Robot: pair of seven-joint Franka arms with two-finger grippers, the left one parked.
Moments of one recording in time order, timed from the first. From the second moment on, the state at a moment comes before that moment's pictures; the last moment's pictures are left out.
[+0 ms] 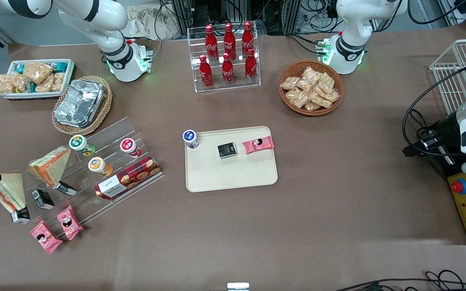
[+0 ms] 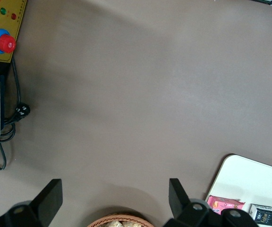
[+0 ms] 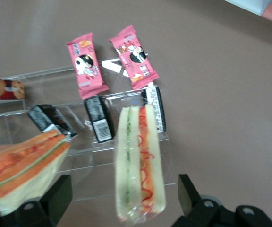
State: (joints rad) arm -0.17 0.43 -0.32 -1.49 0.20 1.96 -0.91
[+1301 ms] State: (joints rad) arm -0.19 0.50 -0.32 -1.57 0.21 2.07 -0.99
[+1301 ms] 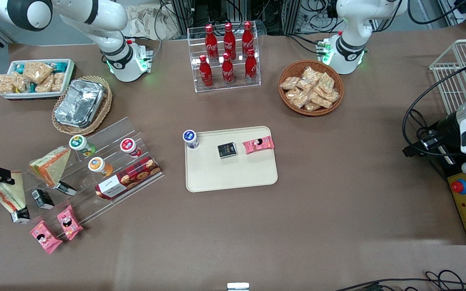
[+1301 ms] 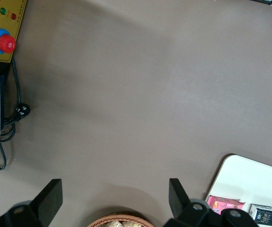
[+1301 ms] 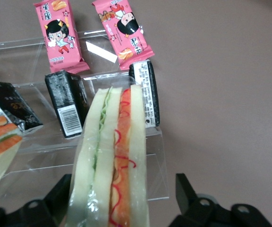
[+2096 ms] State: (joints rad) arm -0.18 0.48 -0.32 -1.46 0.21 1.89 -1.01
